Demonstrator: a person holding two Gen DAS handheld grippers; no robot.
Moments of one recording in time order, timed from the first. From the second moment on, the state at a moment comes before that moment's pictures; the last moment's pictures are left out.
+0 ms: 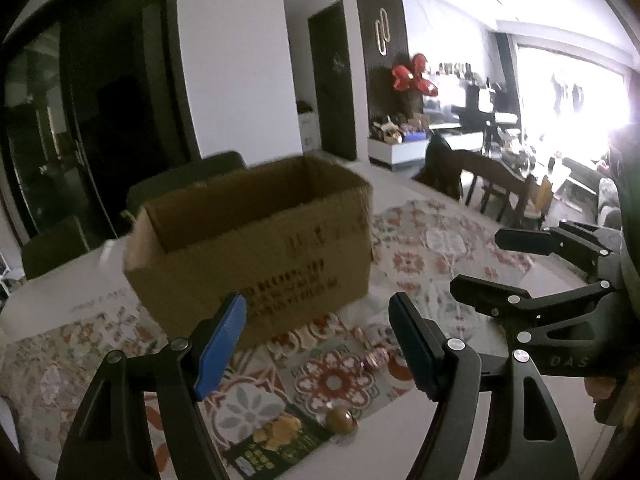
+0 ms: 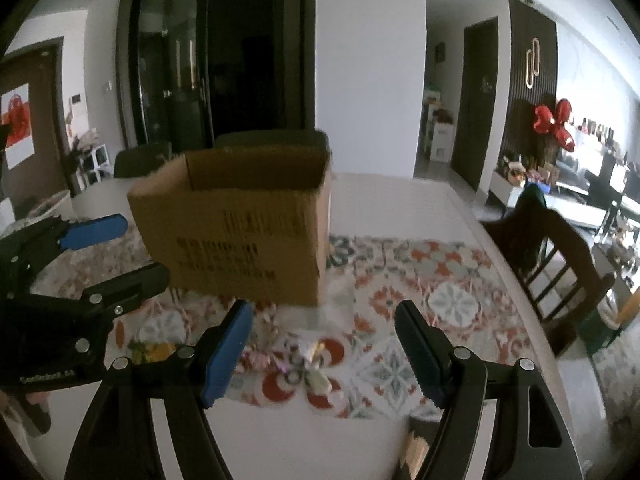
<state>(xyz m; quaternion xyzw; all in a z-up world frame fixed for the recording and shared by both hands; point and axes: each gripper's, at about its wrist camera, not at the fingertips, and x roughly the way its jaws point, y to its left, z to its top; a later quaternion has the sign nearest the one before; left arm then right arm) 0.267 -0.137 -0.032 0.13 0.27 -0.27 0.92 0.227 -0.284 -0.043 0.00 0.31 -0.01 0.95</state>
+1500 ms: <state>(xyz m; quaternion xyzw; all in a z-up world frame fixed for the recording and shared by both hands) 0.325 -0.199 -0.135 0.21 0.43 -0.39 0.79 0.278 -0.294 -0.146 -0.01 0.47 0.06 0.88</state>
